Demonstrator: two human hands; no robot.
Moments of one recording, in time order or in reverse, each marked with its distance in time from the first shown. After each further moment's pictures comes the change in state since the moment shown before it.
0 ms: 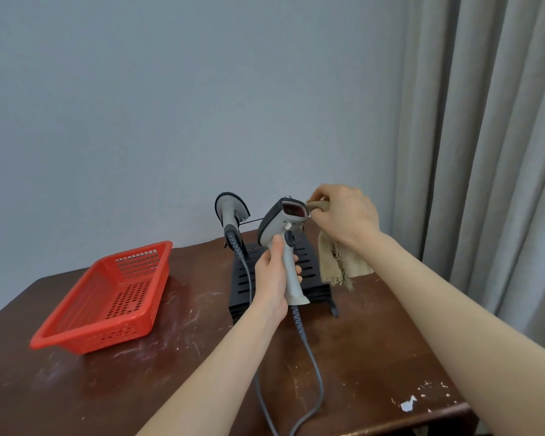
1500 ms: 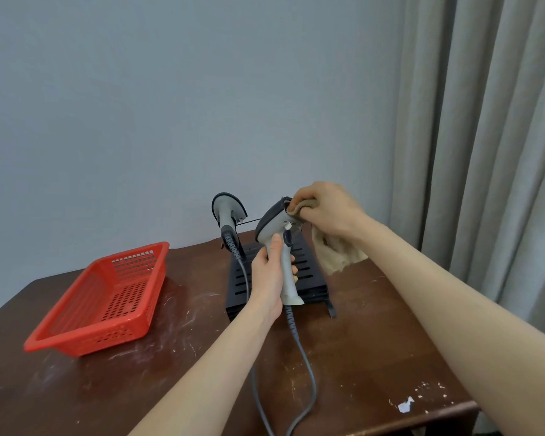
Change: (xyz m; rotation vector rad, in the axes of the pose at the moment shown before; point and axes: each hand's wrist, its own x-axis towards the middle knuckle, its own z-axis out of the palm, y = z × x) left_hand 0.002 0.003 0.000 0.064 0.000 0.064; right_hand 0.013 -0.009 -0.006 0.144 -0.213 -0.099
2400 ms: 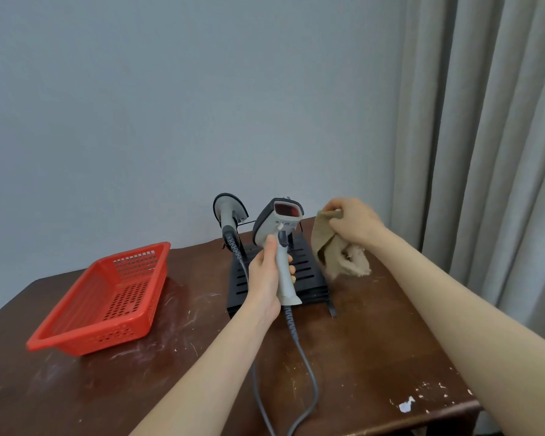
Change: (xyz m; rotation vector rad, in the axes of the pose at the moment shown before) left_hand 0.000 0.003 -0.007 -0.084 0.004 -0.103; right_hand -0.007 0.041 0.004 0.007 -0.017 0.248
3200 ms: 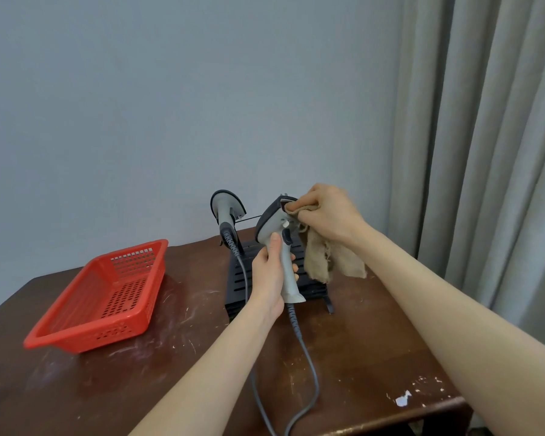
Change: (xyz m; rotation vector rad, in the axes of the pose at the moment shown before) left_hand -0.001 -0.007 0.007 0.046 -0.007 0.053; right_hand -0.010 -0.035 0.006 0.114 0.071 -0.221
